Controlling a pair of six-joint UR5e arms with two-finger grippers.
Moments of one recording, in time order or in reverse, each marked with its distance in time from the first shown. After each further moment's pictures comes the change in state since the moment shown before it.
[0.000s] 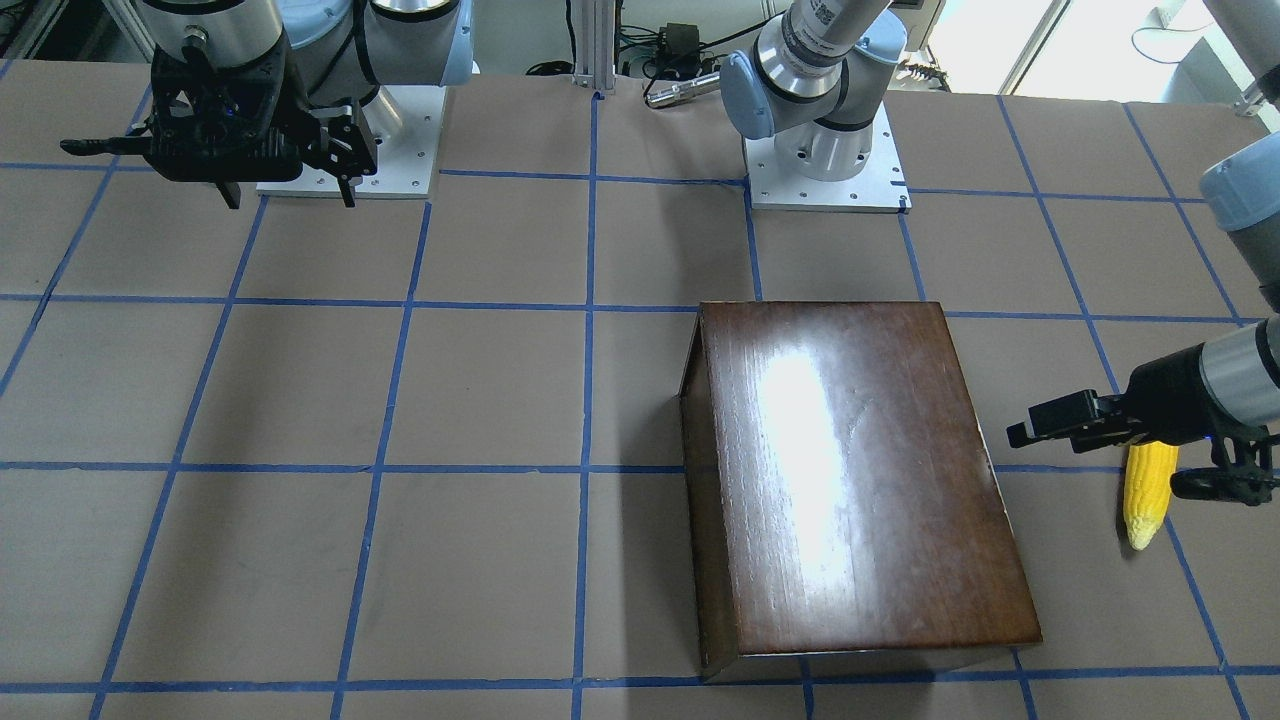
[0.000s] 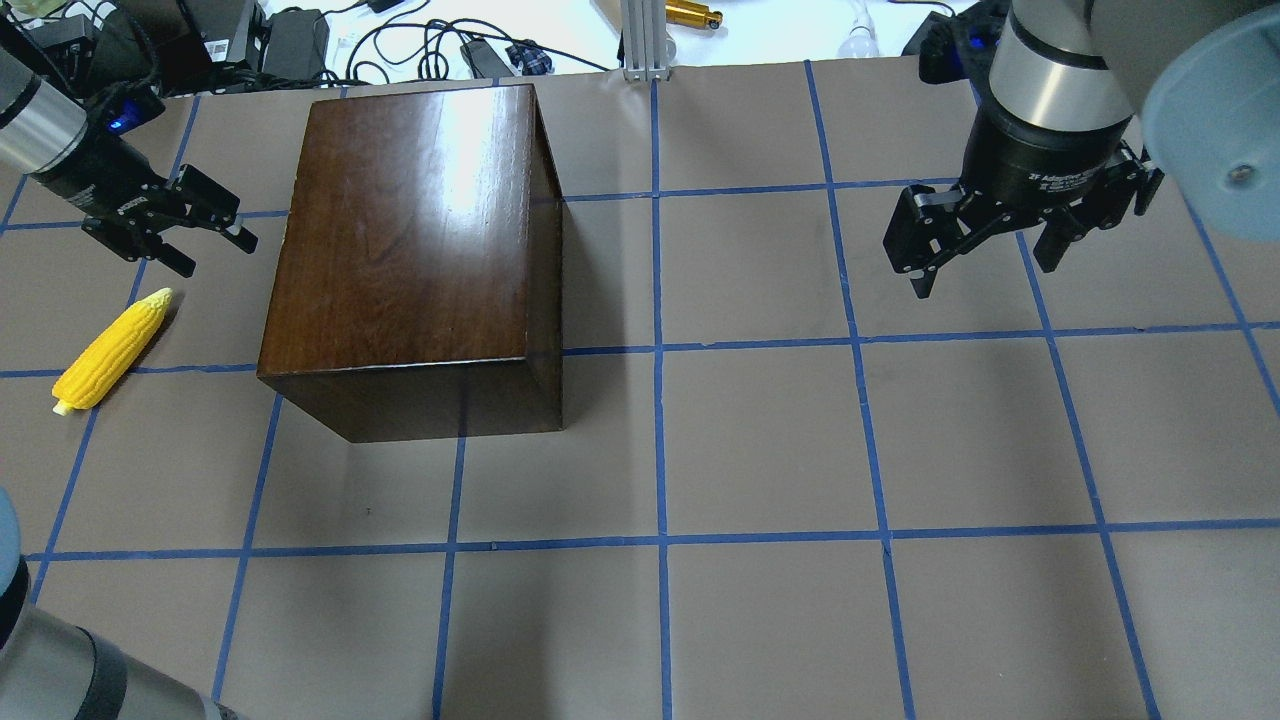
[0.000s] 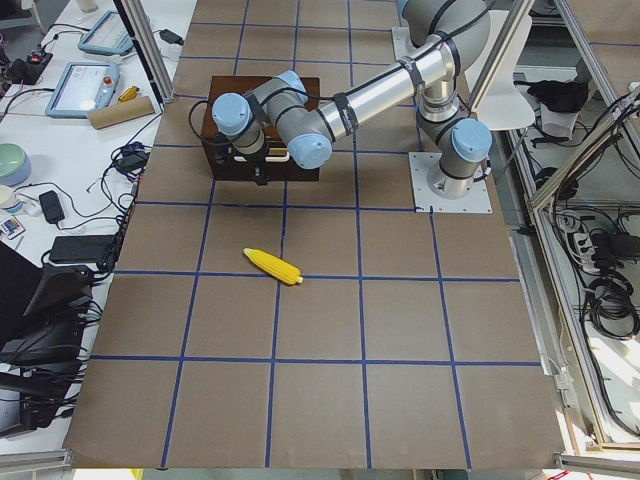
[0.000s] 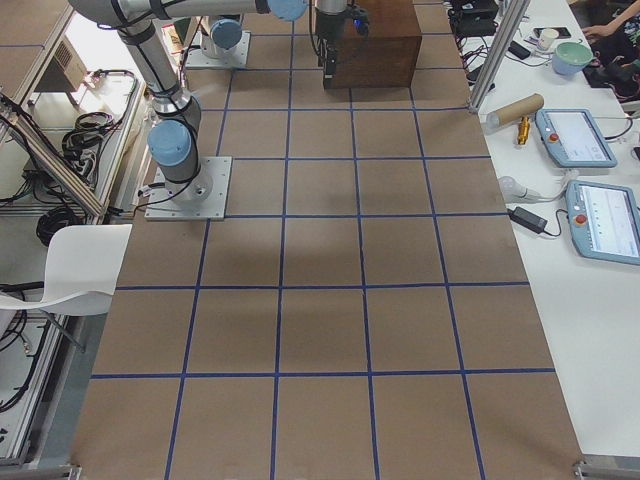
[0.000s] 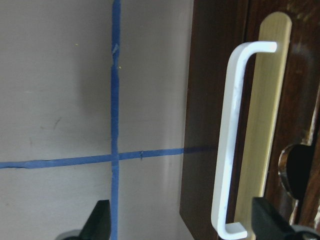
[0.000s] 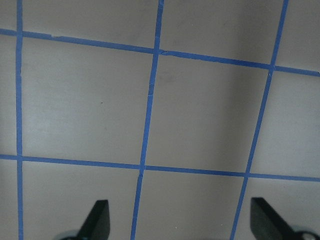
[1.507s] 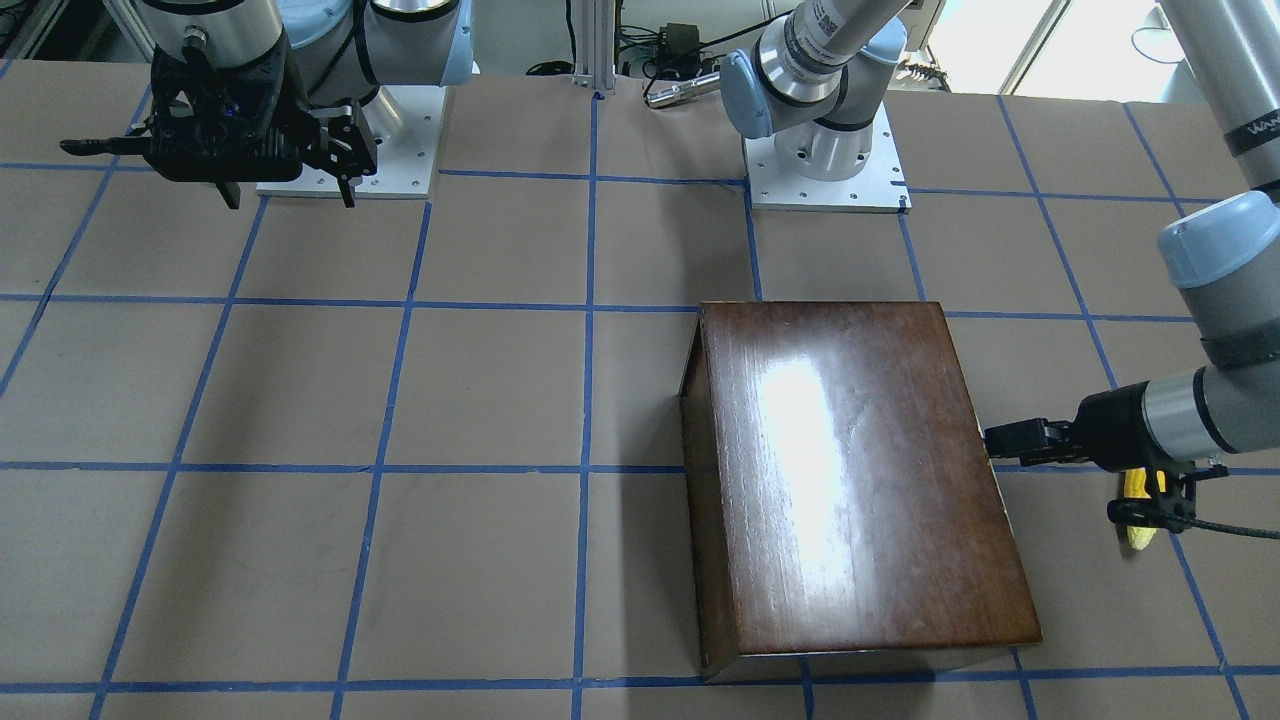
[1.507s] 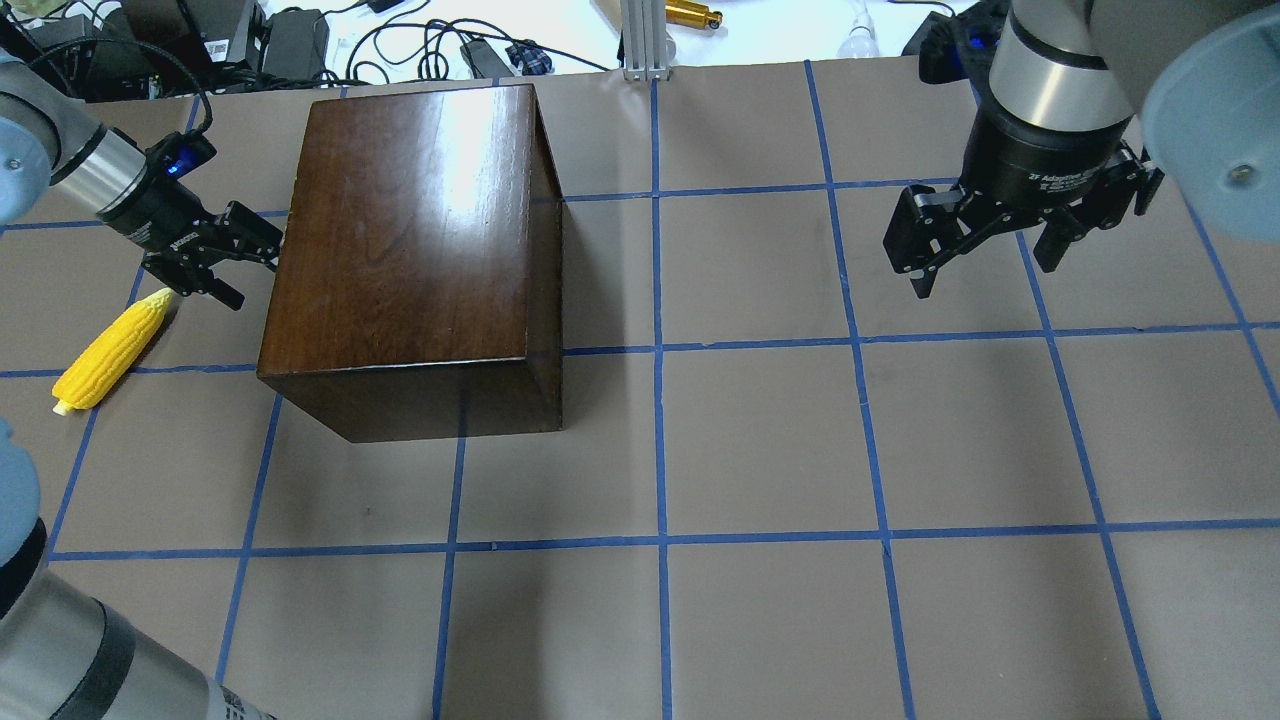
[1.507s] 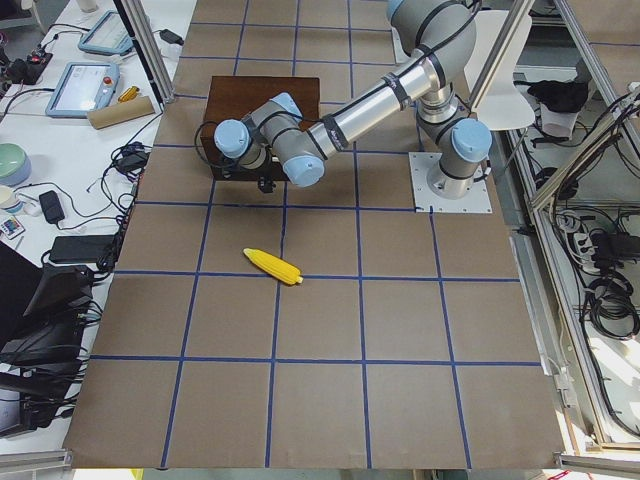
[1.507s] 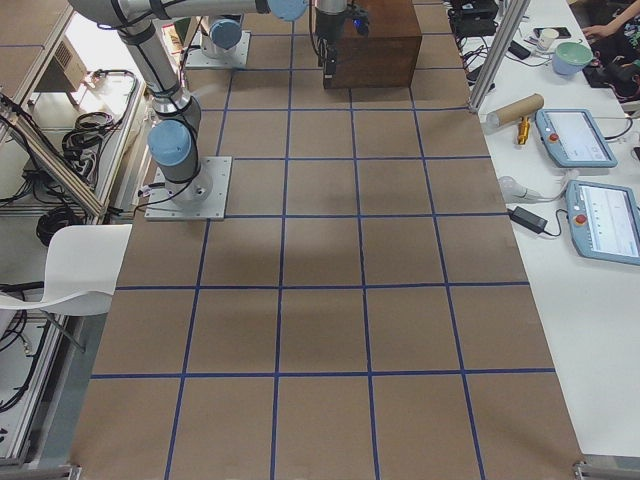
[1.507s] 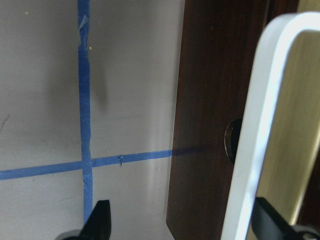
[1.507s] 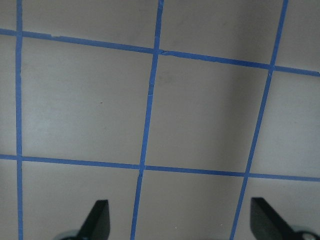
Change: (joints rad) left arm -0.009 -0.070 -0.042 0.022 -0.027 0.000; right arm 0.000 0.000 0.000 0.000 -0.001 0.000
